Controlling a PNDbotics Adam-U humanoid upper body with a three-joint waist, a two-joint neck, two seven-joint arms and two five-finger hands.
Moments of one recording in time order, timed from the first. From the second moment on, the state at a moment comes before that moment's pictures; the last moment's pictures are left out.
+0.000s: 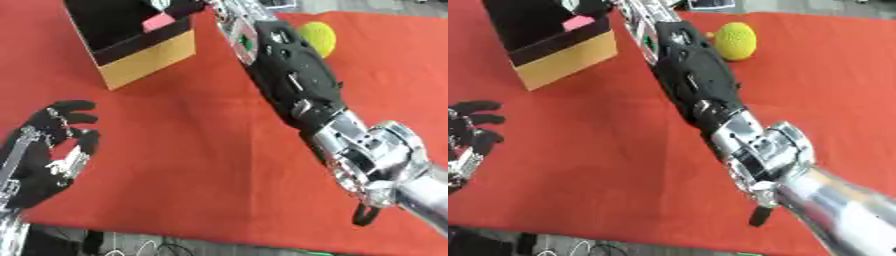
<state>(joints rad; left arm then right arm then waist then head) -0.26 0.17 -0.18 -1.79 -0.13 -0.06 -0.26 -1.21 -0.14 0.11 -0.85 1.11 -0.11 -0.20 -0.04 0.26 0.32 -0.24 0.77</state>
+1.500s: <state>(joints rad) -0.21 0.17 -0.15 -1.79 -0.14 -0.06 -0.21 -1.03 -0.38 0.03 -0.69 0.95 -0.08 0.09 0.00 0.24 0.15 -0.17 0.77</state>
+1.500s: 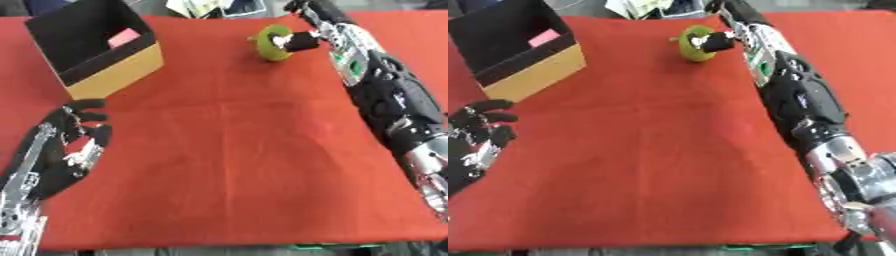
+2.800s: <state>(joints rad) -0.21 0.17 -0.15 -1.79 -0.14 -0.06 -0.22 -1.14 -0.29 0.08 -0.81 0.90 -0.16 0.02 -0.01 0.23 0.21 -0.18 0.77</state>
